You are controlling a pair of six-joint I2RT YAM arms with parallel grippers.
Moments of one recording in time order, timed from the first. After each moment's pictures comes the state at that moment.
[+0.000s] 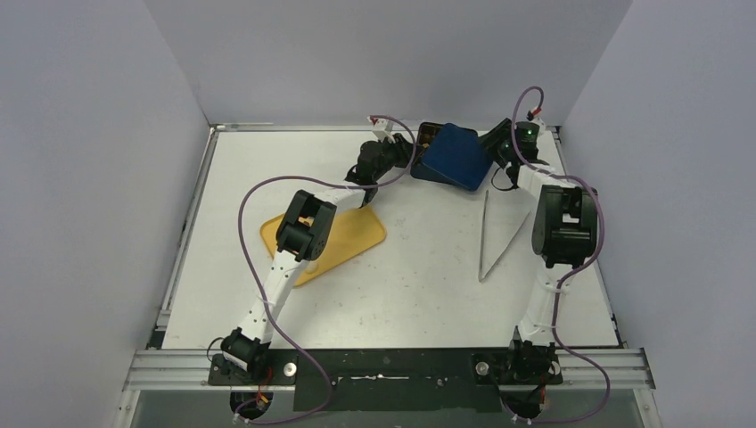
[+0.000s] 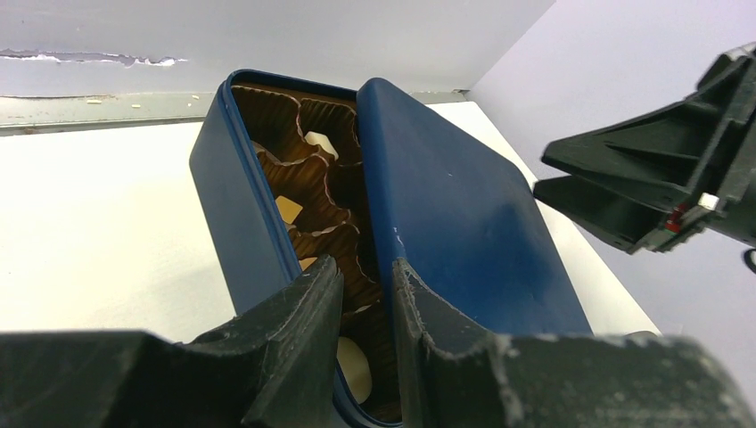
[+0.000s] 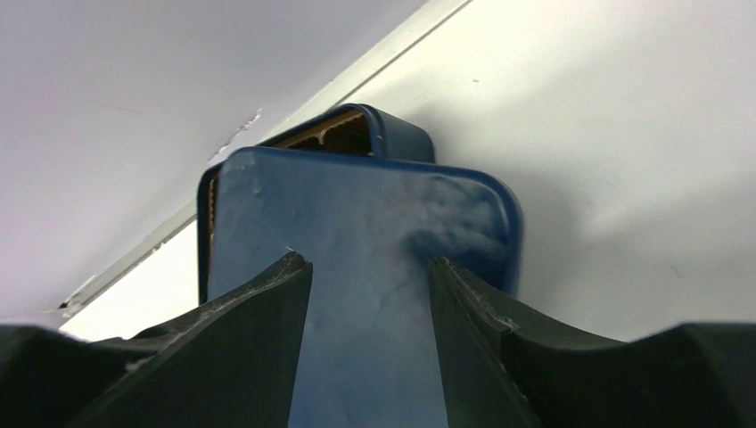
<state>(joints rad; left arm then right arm) -0.53 2.72 2.07 0.70 0.21 -0.64 -0.06 2.14 1.51 0.20 -0.17 0.71</state>
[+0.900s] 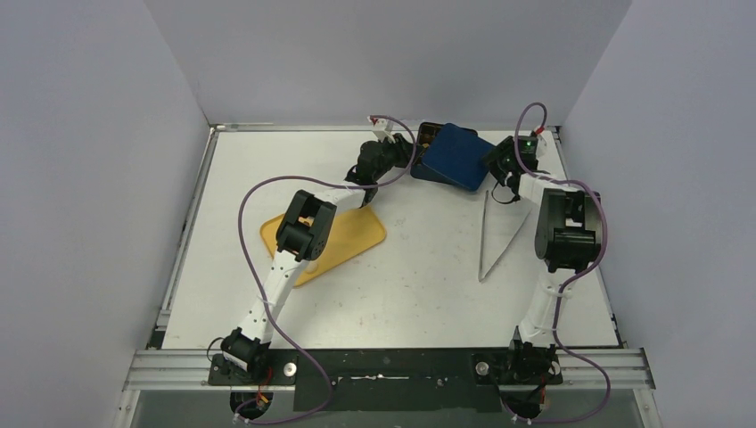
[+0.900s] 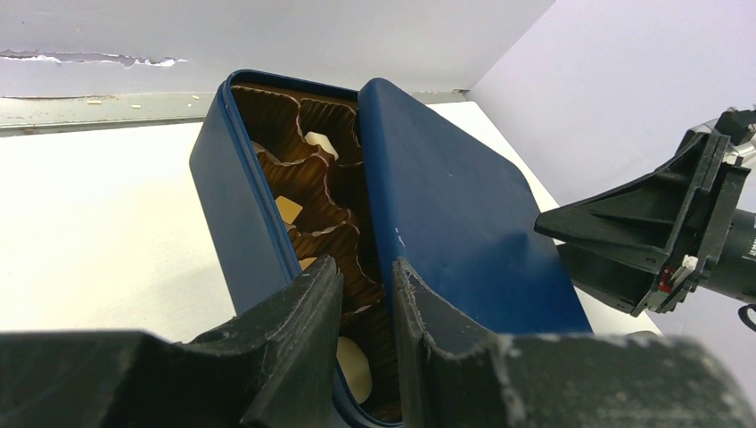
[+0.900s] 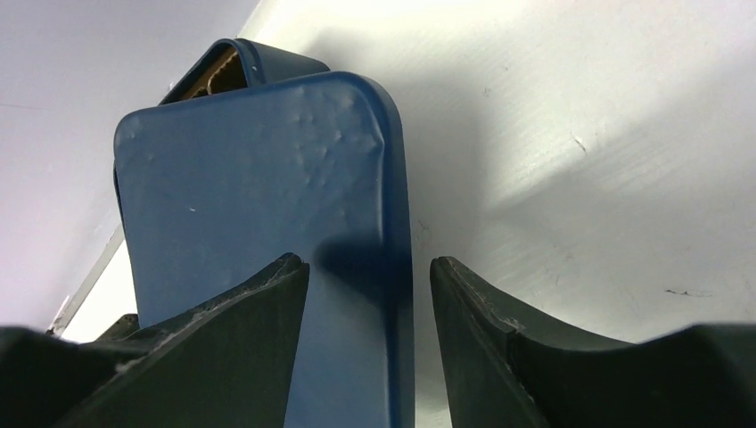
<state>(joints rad) -0.53 2.72 2.07 0.70 0.21 -0.64 -0.07 2.05 1.36 0.10 -0.07 0.79</state>
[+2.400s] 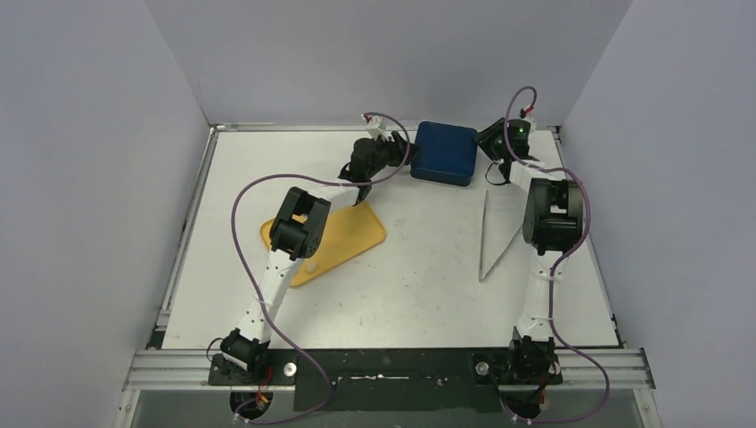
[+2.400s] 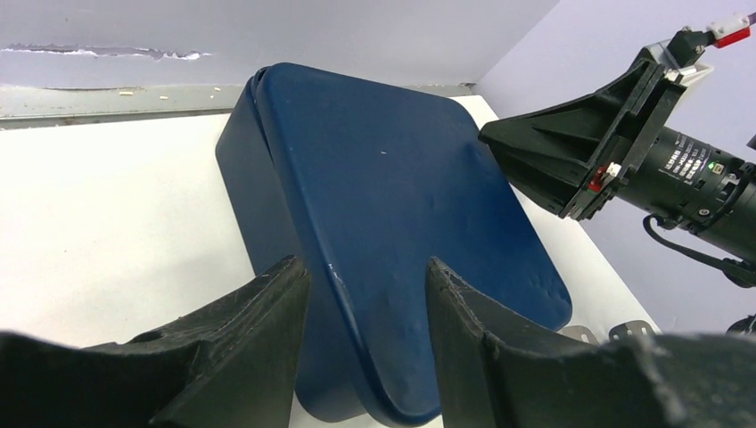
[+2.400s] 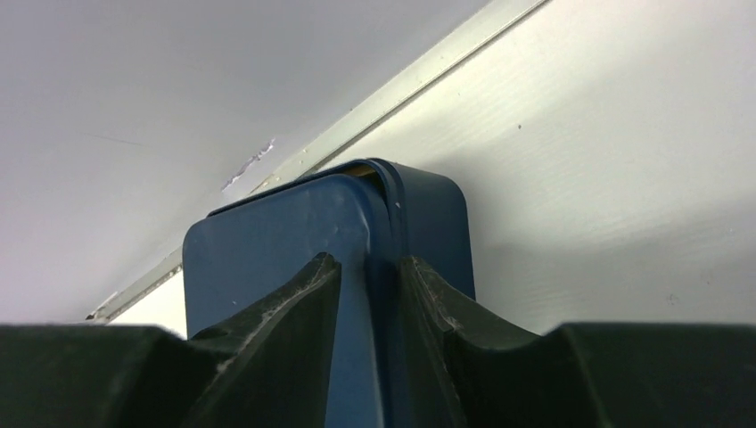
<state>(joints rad) -0.50 2.65 1.99 0.68 0.24 -0.65 -0.05 2.30 1.66 0.24 -0.18 0.77</state>
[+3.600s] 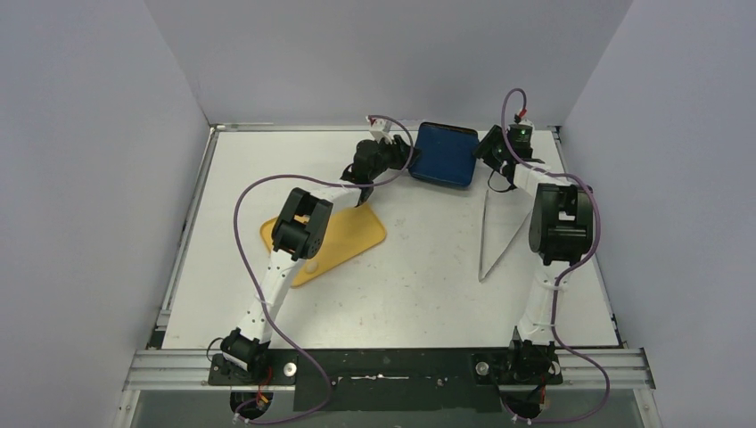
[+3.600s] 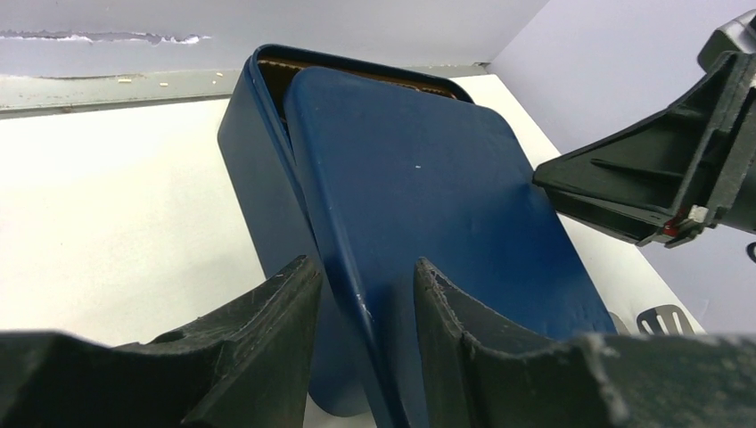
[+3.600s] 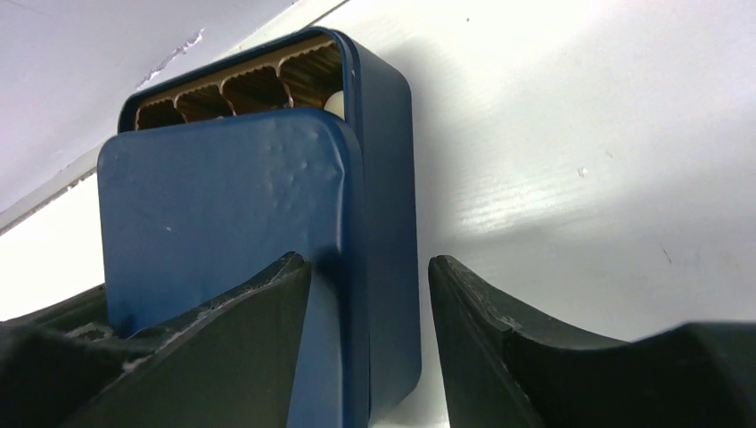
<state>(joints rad) -0.51 2.68 2.01 0.66 0.24 -0.59 -0.04 2.16 1.54 0.06 -0.17 0.55</state>
